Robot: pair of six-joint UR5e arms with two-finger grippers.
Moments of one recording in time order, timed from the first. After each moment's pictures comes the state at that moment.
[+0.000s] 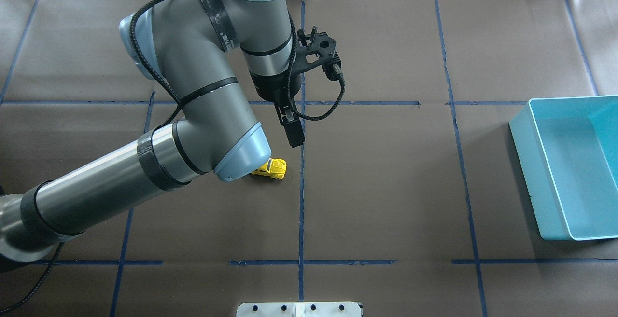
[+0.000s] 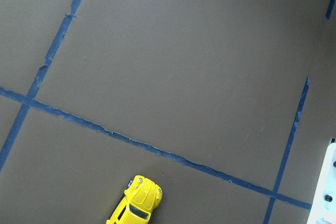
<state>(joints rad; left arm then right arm) -0.65 -2.54 -1.56 -1.31 -2.21 0.24 1.58 -1.77 1.79 -1.71 2.34 -0.01</state>
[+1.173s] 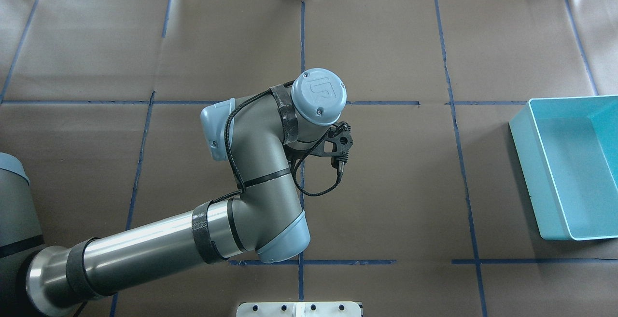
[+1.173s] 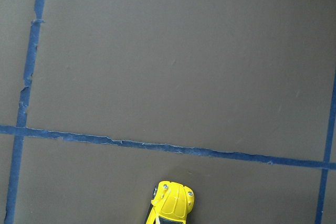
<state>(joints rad) -0.46 -2.53 -1.48 -1.24 -1.76 0.52 1.58 -1.77 1.79 -1.70 2.34 -0.01</state>
